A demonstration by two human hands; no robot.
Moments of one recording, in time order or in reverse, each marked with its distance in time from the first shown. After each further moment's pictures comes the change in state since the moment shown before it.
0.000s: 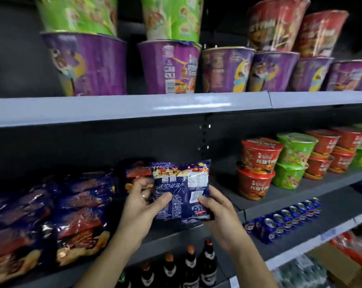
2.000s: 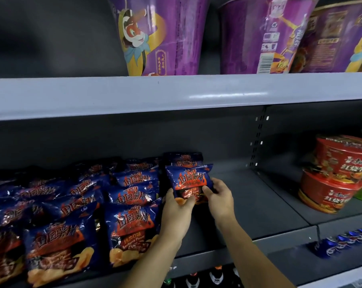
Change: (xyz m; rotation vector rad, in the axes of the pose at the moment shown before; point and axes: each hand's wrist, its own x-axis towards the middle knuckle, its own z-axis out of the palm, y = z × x) left_hand 0.066 -0.089 -0.060 0.278 0.247 -0.283; right_hand 0.143 0.124 0.075 -0.451 0.284 -0.013
